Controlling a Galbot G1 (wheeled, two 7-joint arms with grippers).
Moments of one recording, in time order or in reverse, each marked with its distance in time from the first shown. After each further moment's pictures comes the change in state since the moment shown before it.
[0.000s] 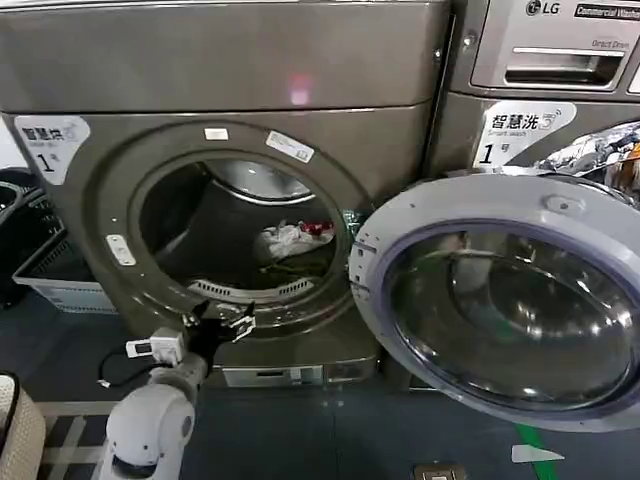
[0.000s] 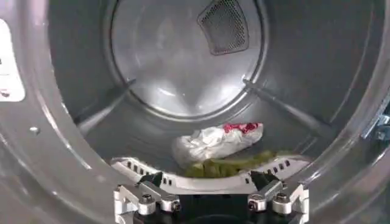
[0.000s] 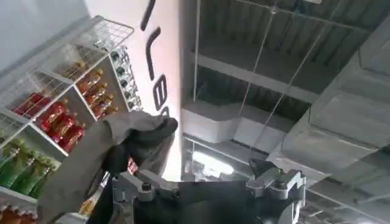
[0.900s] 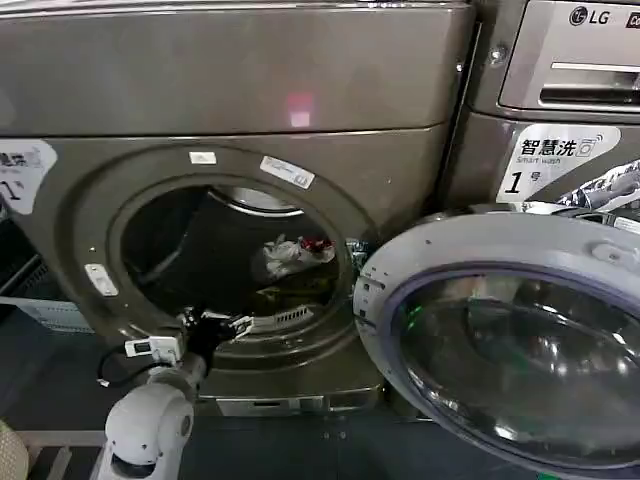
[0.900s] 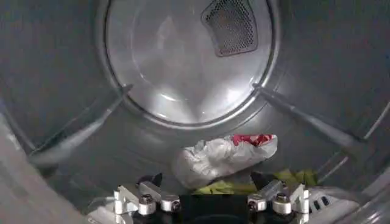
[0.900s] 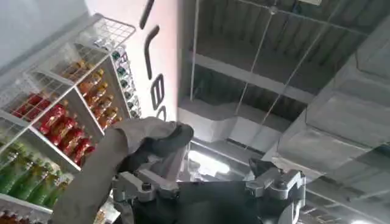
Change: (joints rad) left arm 0.001 -0.002 0.004 0.001 -0.002 0.000 0.003; right arm -0.007 0.006 0.020 -0.007 0.001 0.004 0.000
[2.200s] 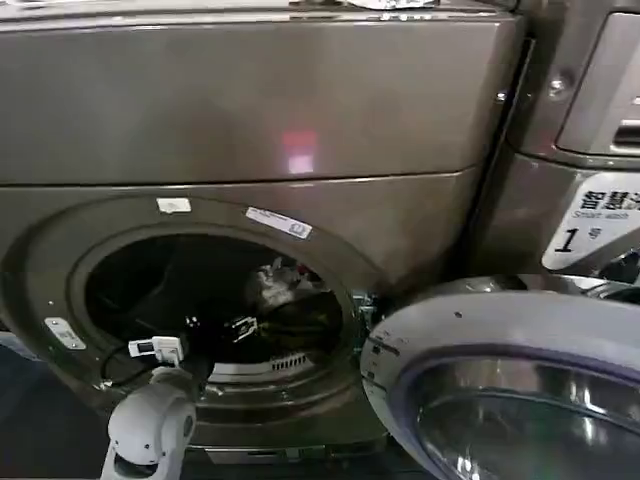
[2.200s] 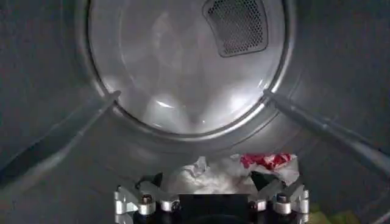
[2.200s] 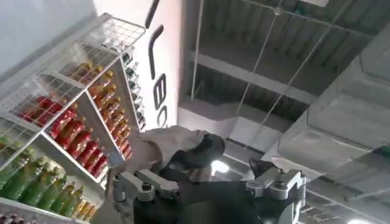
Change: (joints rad) left arm -0.027 -0.024 0.020 0.033 0.017 0.000 -0.007; right arm 0.002 0.000 0.001 -0.015 -0.018 0.026 -0.003
